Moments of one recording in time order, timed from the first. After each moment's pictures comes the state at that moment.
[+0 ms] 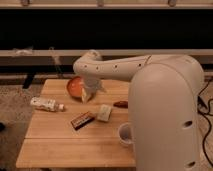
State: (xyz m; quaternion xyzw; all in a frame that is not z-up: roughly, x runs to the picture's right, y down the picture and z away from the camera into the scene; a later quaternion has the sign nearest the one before) arm -0.061 0.042 0.805 -0.24 0.16 0.49 0.82
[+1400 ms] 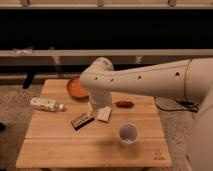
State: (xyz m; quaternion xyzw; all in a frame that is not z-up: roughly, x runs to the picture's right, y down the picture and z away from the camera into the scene) arm -0.016 0.119 0.672 -0.25 0.19 0.53 0.78
